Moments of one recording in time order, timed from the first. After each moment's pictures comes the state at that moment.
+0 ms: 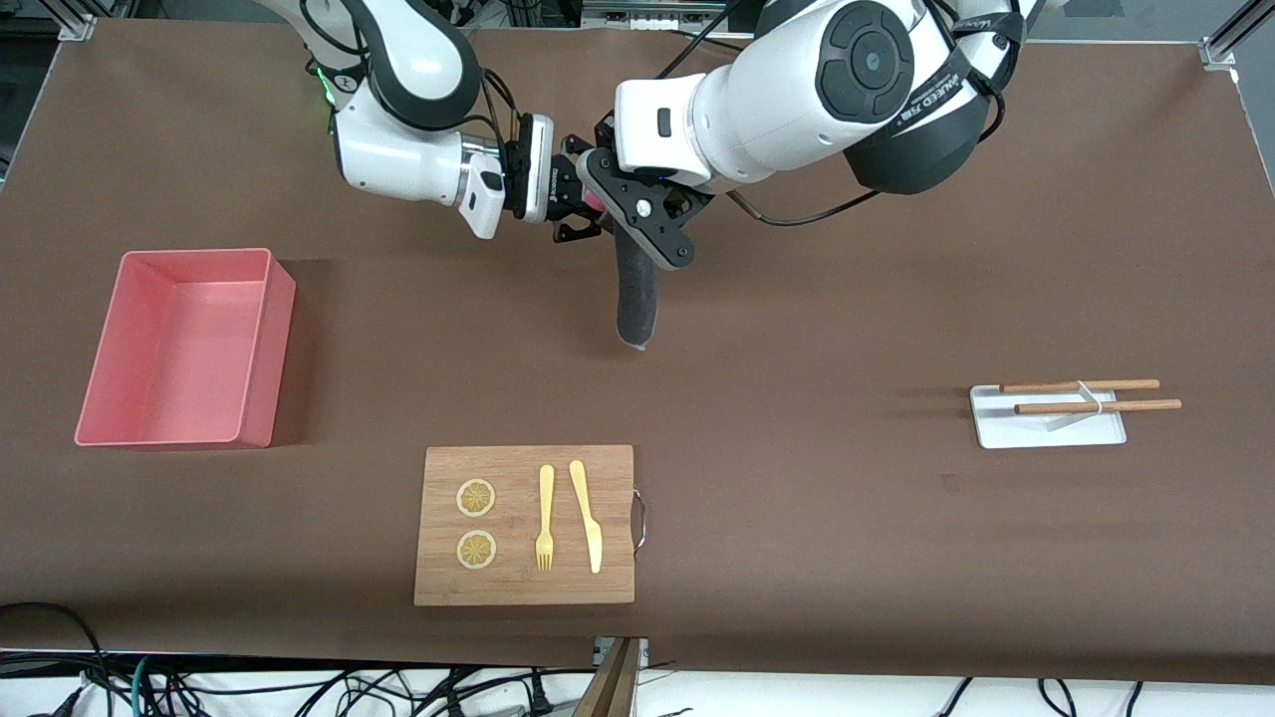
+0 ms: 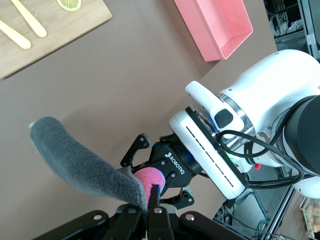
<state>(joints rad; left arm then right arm) -0.45 0.53 -0.27 -1.02 -0.47 1.63 -0.05 0.33 0.09 0.33 -2.21 1.52 2.31 -1.75</state>
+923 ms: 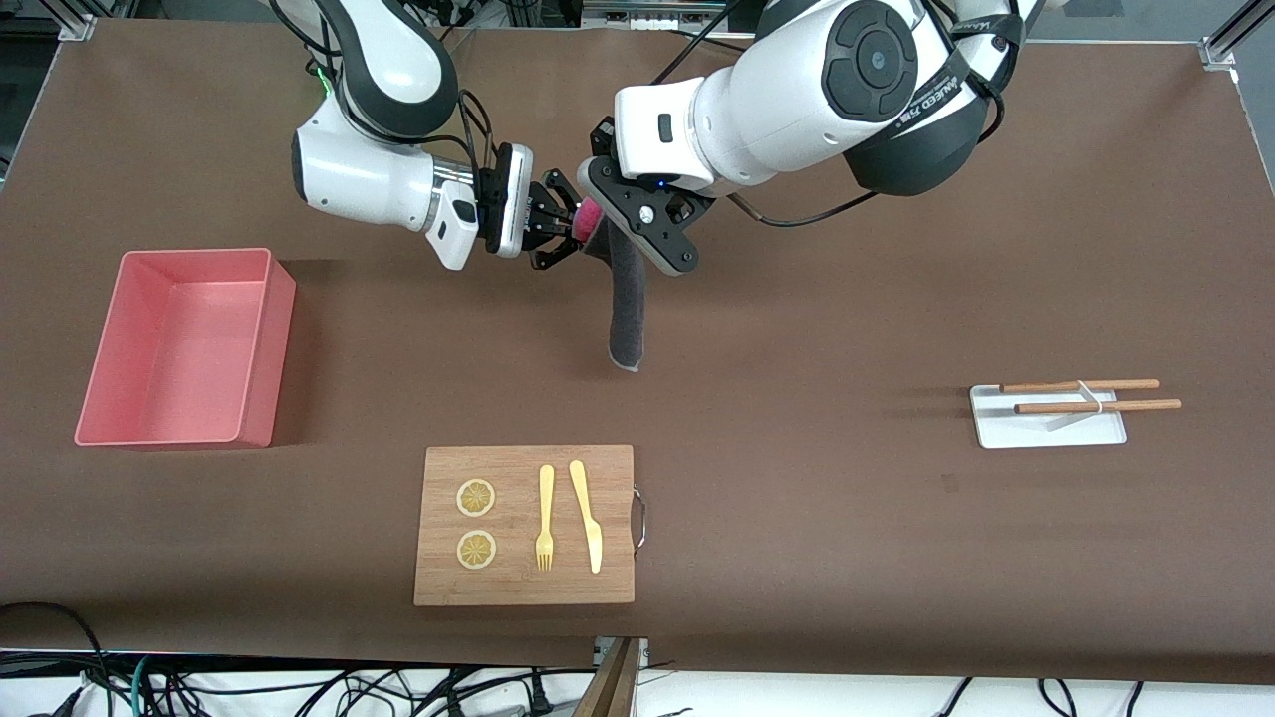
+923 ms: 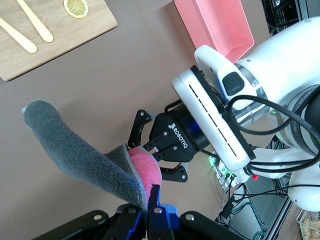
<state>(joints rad) -0.45 0.53 -0.27 -1.02 -0.47 1.64 -0.09 0.24 0.11 0.33 -2.12 1.22 2.27 -1.53</state>
